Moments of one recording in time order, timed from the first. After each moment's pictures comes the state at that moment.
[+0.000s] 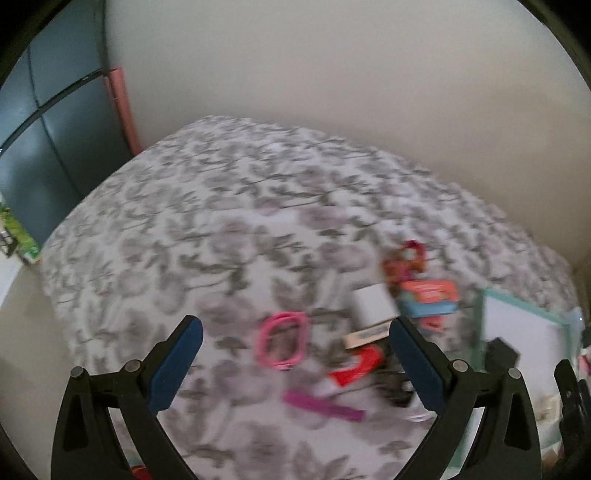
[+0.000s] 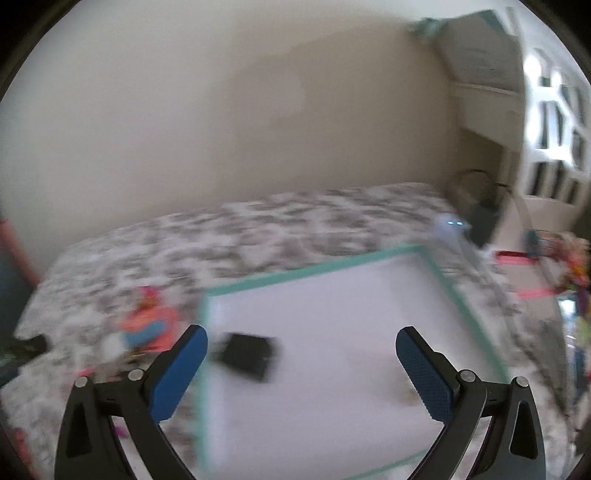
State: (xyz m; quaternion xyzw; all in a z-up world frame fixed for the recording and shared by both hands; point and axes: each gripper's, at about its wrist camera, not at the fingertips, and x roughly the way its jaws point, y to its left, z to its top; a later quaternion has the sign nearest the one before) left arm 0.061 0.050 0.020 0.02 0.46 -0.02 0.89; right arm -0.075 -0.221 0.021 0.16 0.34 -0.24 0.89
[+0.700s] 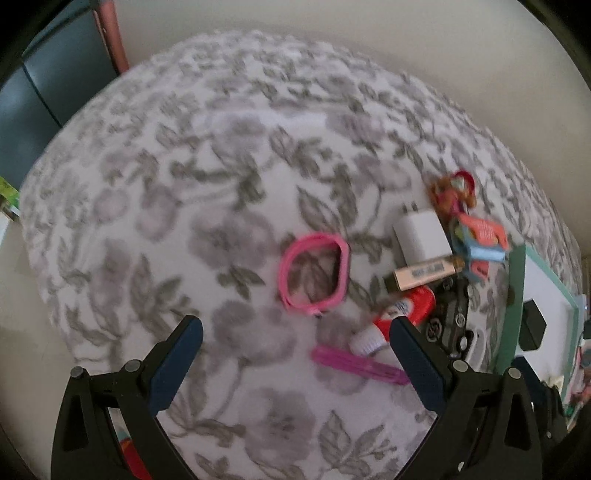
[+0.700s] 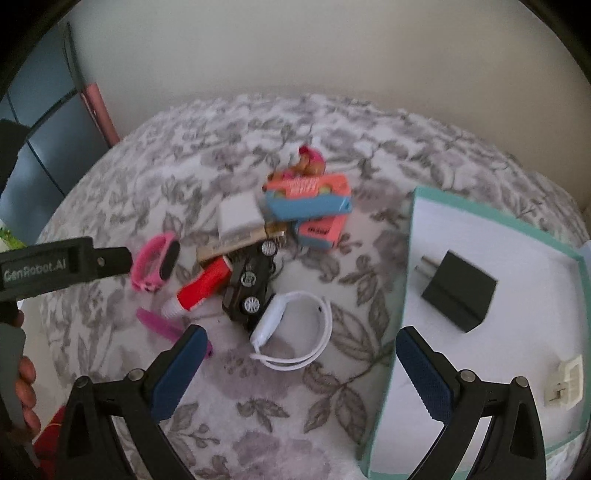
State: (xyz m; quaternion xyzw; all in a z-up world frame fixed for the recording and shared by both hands) left arm 0.079 0.075 -0.050 -0.01 0.60 -0.03 0.80; right arm -0.008 -0.107 -0.054 0.07 0.50 -0.02 0.86
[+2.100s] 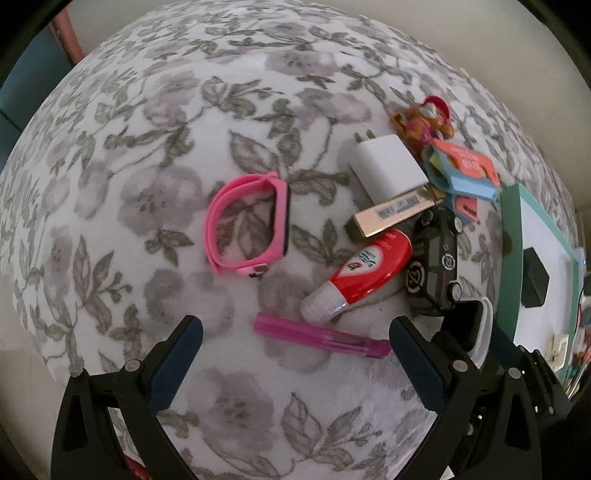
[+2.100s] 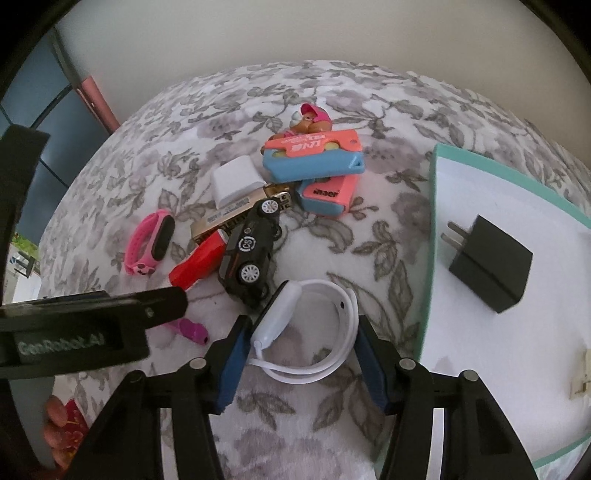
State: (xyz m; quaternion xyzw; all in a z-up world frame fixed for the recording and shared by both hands) left arm 0.077 0.031 -0.084 0.02 0.65 -0.09 0.76; right arm -0.001 -0.113 -0.075 0.11 0.54 0.01 0.84
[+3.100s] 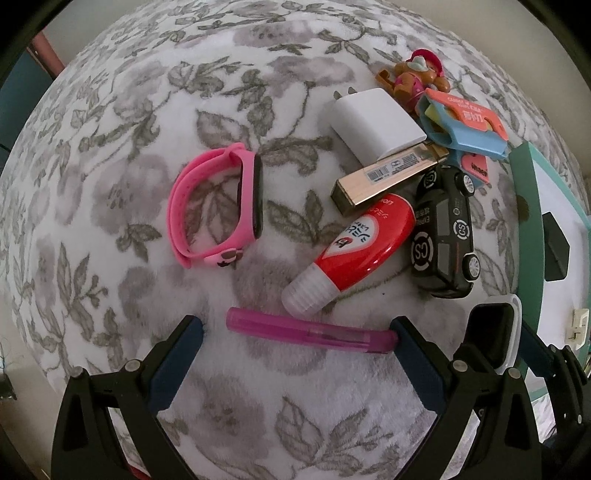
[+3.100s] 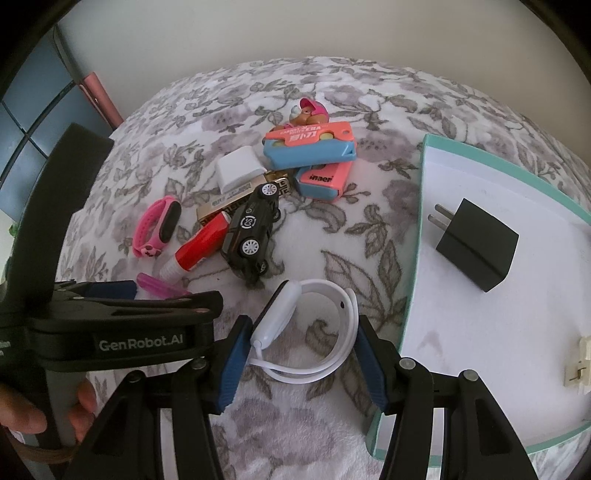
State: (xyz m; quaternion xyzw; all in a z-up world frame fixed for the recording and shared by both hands) left arm 0.072 0.005 -0.124 0.07 0.66 -0.11 0.74; right arm -0.017 -0.116 -0.068 0.10 0.55 0.01 0.83
